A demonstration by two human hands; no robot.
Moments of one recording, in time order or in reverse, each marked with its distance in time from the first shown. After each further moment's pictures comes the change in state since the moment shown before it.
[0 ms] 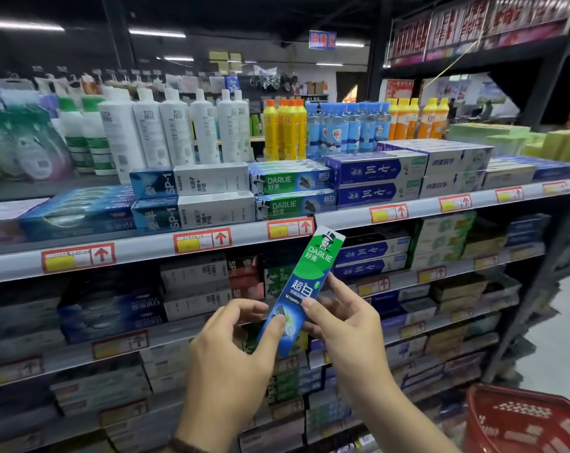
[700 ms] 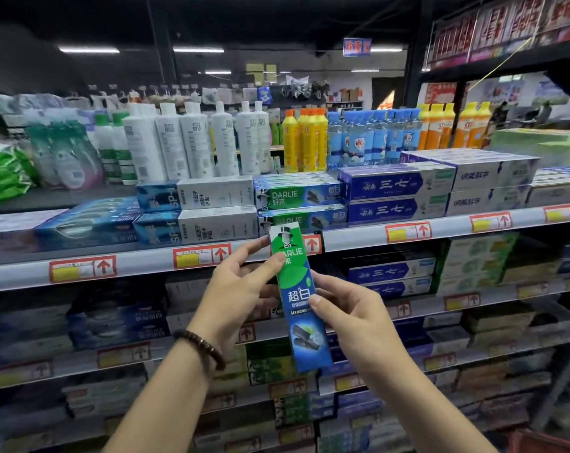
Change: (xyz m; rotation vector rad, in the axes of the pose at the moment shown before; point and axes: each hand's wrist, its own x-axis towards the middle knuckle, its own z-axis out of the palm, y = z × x) left_hand 0.111 0.039 0.039 -0.571 -0.260 -0.255; right_hand 0.076 -0.021 -0.037 -0.154 -0.349 -0.007
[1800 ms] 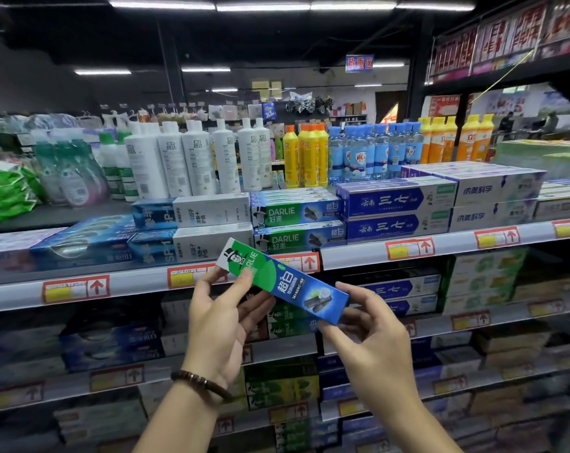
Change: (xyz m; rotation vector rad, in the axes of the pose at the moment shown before) left_hand 0.009 -0.017 0.005 -0.510 0.288 0.050; right_hand 0.008 0.027 -0.029 -0.321 0.267 -0.321
